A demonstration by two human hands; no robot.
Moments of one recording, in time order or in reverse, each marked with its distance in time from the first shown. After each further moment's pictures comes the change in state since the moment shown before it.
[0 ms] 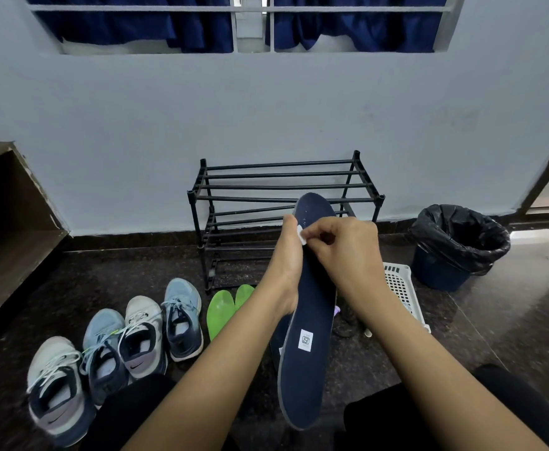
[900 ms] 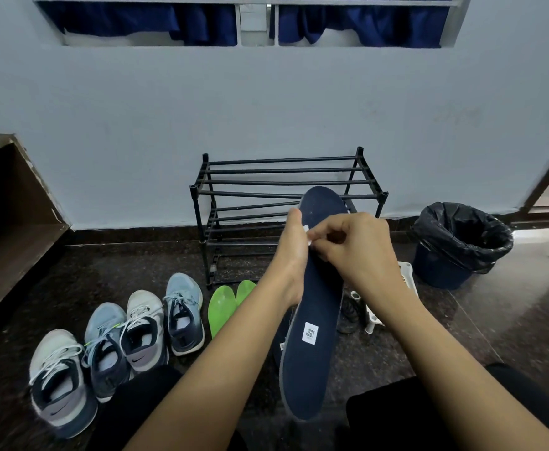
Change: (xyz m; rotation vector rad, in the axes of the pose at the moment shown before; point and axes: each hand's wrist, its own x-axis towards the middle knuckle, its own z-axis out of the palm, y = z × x) left_hand 0.004 0.003 0.002 0.046 0.052 0.022; right_hand -0.003 -0.003 -0.011 -0.041 -0.091 -0.010
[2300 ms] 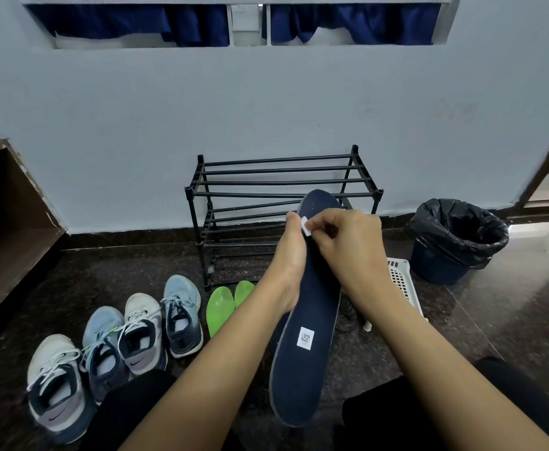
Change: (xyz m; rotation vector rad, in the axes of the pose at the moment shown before) left_hand 0.000 -0.007 0.002 -0.012 -0.038 0.000; right_hand 0.006 0.008 0.011 -0.017 0.139 -0.005
